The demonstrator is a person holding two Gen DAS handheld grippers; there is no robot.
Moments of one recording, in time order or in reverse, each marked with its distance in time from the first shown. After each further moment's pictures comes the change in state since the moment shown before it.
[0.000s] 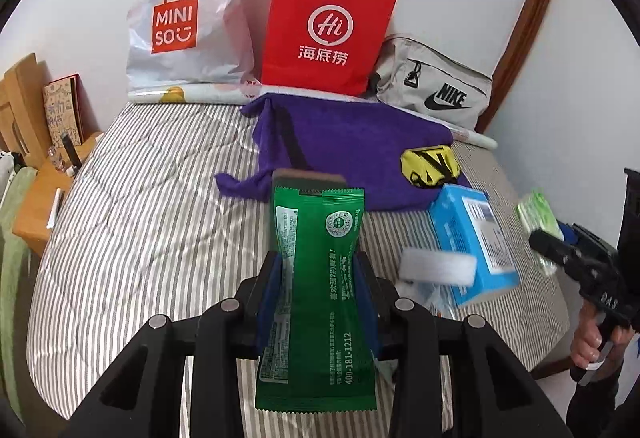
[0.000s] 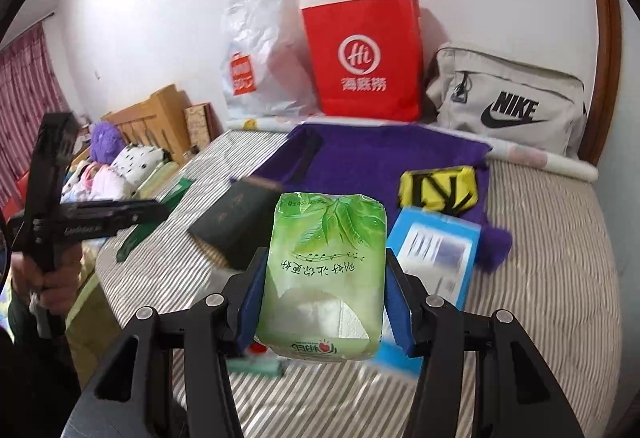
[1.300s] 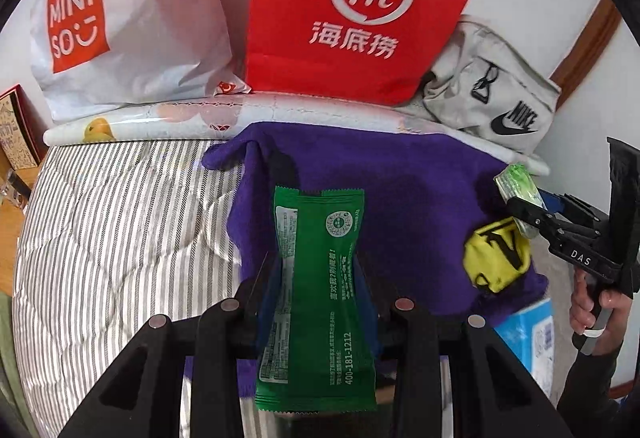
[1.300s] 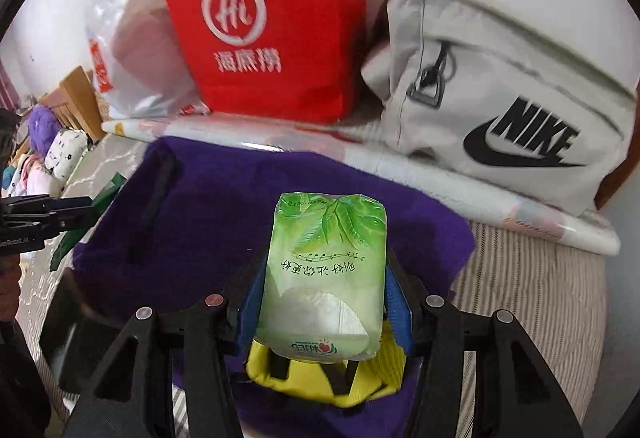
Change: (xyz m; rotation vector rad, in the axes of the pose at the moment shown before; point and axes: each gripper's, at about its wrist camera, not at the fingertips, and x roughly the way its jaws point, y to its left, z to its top) left arm 0.175 0.026 0.143 -0.021 0.206 0.004; right arm 0.198 -0.125 0.115 0.018 0.254 -0.131
